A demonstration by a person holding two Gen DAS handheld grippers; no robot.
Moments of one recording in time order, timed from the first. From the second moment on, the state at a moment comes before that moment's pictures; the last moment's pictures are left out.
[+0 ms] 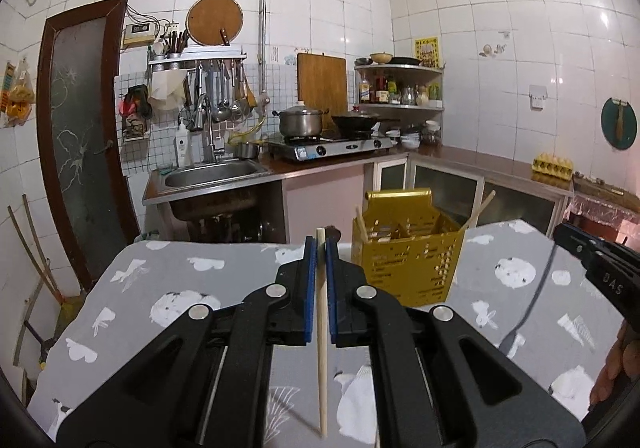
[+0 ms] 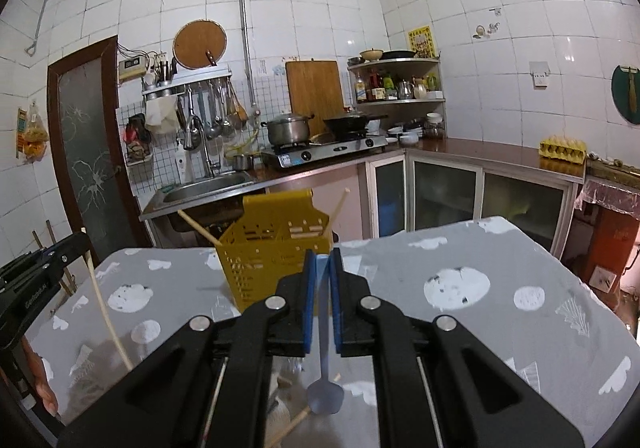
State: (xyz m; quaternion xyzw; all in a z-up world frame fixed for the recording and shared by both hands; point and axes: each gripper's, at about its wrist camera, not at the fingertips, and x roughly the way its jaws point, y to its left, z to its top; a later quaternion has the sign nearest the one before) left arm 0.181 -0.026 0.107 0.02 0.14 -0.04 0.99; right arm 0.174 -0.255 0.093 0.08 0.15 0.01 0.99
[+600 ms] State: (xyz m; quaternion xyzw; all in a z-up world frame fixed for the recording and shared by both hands) left arm 0.240 -0.056 0.208 -0.01 0.08 -0.09 0.99; right arm 0.240 -0.256 0.173 0.08 0.09 0.02 0.99
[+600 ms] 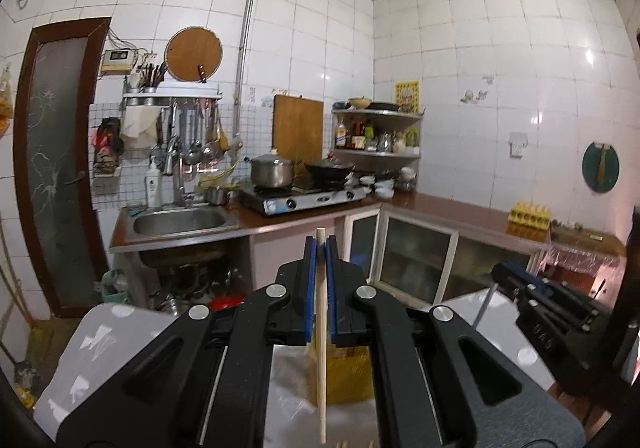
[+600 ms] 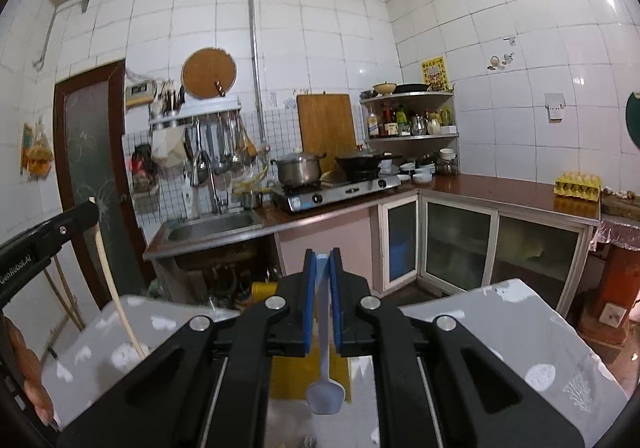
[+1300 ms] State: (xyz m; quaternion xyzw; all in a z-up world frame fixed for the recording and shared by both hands) left arm 0.371 -0.098 0.171 -0.01 0.07 -0.07 1.00; right arm 0.363 -0.260 0.139 0.09 0.11 0.03 0.99
